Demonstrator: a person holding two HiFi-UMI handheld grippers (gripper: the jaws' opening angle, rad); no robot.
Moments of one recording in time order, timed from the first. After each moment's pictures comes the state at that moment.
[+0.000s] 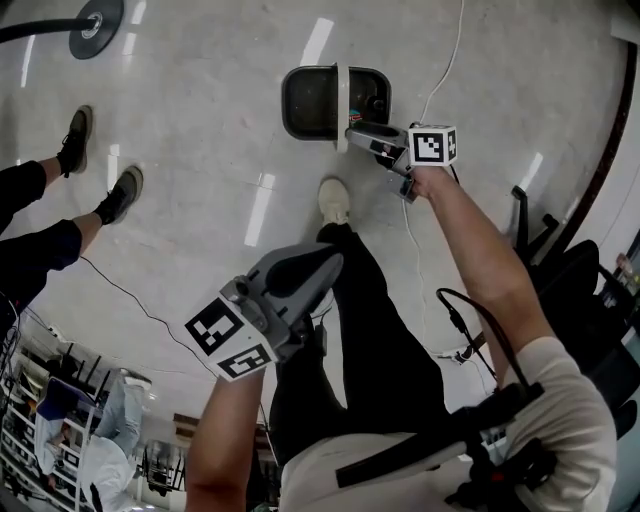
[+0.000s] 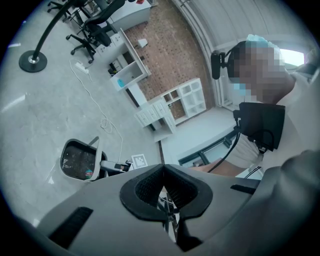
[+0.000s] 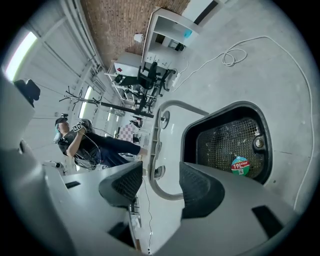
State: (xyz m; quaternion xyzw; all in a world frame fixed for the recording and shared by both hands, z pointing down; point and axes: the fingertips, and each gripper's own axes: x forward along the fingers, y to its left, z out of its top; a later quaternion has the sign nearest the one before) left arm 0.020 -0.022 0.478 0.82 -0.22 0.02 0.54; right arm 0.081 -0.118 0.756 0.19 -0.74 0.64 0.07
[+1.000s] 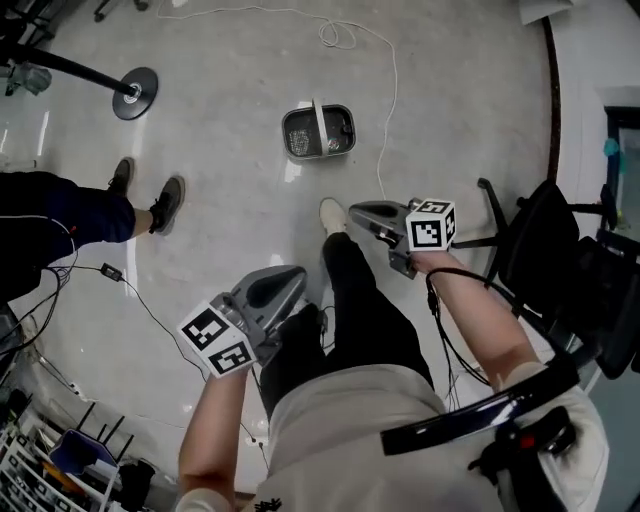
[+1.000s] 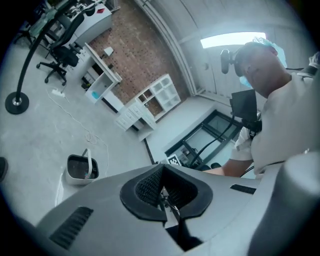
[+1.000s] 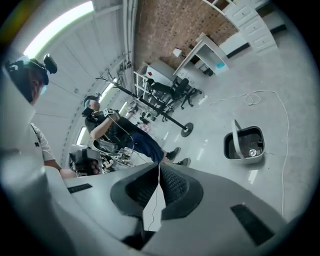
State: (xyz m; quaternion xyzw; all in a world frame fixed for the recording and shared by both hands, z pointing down) left arm -0.078 0.150 0.270 0.88 -0.16 0.04 0.44; right arm 0.035 0.097 0.418 0.25 -0.82 0.51 0.07
